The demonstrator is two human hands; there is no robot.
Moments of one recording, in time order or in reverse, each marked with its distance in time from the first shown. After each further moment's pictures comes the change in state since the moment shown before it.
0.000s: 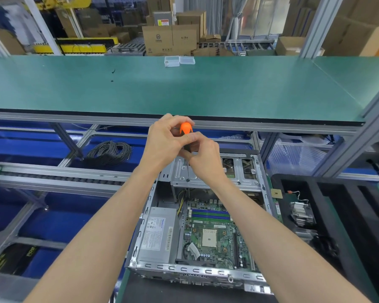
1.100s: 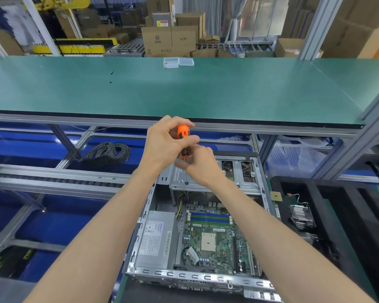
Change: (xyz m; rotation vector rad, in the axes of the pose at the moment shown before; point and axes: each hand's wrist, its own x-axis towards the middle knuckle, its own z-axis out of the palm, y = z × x) left_hand 0.003 -0.001 0.002 0.032 0.000 0.006; right_hand 0.008 0.019 0.005 -0.188 -0.227 -0.054
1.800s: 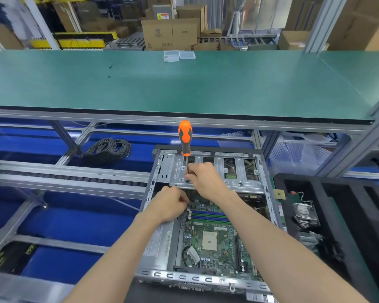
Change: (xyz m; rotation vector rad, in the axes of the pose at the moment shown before) left_hand -0.095 -0.094 0.045 0.515 -0.657 -0.390; right_hand -0.014 0.045 0.026 -0.167 -0.186 0.038
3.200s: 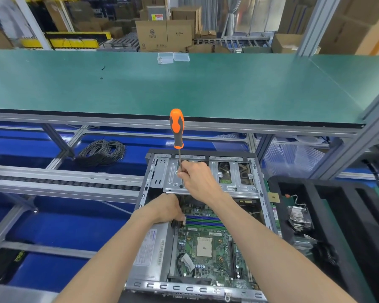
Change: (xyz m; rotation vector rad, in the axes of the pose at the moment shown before) left_hand 0.024 -0.002 -0.002 -0.048 -0.284 -0.116; right_hand 0.004 -0.007 -0.007 -0.033 0.069 -0.043
